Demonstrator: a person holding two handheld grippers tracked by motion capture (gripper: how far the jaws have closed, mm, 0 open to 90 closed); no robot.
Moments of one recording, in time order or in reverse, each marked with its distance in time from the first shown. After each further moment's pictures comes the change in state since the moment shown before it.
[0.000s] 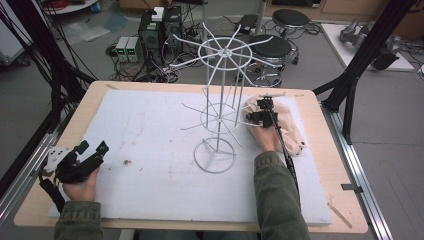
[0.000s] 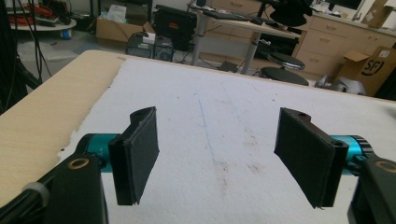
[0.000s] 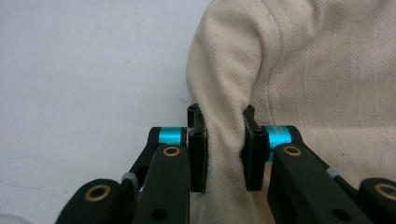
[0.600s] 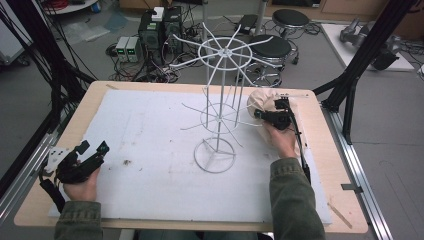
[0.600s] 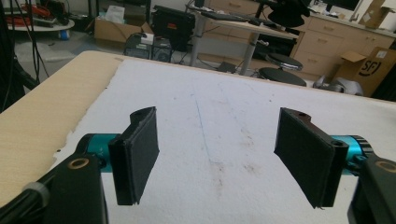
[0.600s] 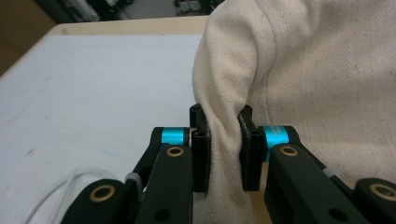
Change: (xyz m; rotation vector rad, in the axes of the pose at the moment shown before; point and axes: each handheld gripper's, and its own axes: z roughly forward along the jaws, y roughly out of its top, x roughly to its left) left arm -0.002 0.000 -0.001 0.000 -0.006 0.000; right arm -0.020 -0.007 -0.063 -0.165 0.244 -0.080
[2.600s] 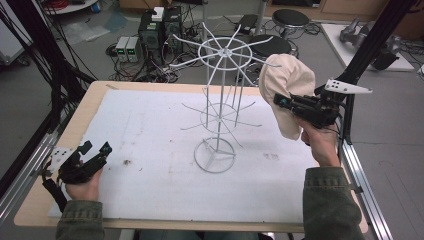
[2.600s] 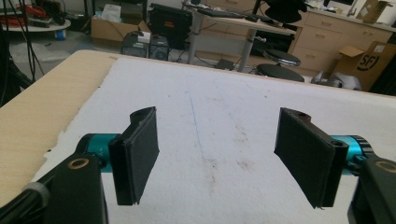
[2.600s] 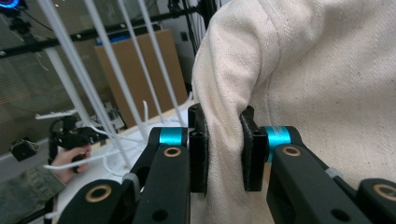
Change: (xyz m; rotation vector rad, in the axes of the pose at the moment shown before) left arm -0.006 -0.001 0.000 0.010 -0.008 0.019; right arm 0.043 0.033 -0.151 -0.344 0.451 -0.285
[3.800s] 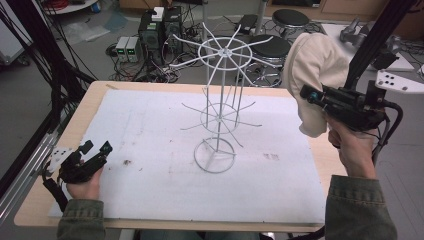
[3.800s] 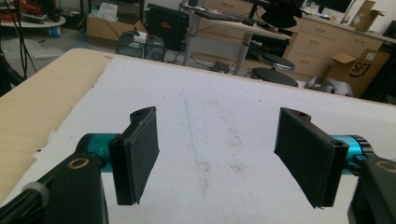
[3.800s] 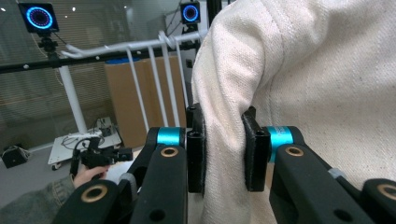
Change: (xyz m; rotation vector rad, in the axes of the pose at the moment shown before) left arm -0.001 0.001 0.001 -0.009 -0.017 -0.035; right arm 0.055 0.052 -0.058 -0.104 0.003 -0.109
